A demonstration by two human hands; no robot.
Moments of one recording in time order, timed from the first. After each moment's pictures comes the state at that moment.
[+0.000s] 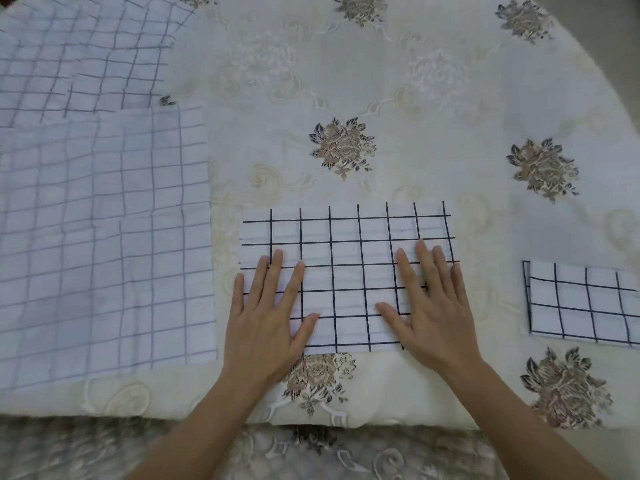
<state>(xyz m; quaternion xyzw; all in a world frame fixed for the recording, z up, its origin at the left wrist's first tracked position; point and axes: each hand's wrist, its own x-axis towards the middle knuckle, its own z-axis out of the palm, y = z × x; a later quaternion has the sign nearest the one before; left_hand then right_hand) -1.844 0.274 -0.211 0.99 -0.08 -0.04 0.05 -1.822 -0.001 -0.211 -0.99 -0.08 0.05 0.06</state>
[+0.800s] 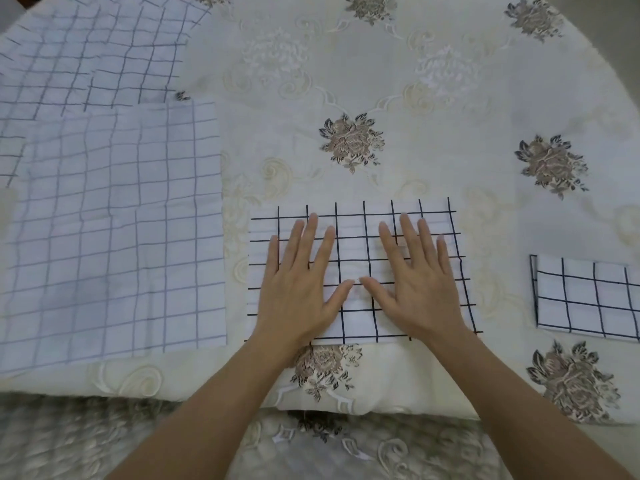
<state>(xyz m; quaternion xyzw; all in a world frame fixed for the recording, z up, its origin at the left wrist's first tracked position) -1.809 0.244 -0.195 0.99 -0.11 -0.03 0.07 -1.797 0.031 -0.203 -0.99 -0.11 0.03 0.08</state>
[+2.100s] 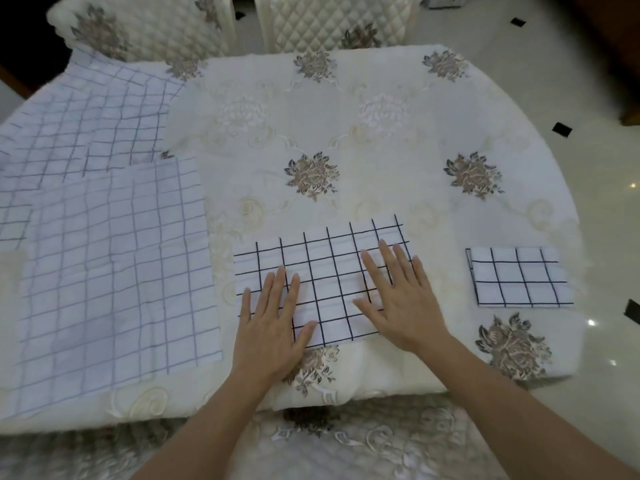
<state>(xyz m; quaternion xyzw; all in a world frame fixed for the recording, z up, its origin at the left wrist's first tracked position) -1.860 0.262 -0.187 0.99 -0.13 -0.08 0.06 -1.835 0.002 -0.173 -0.99 -0.11 0.06 0.07</state>
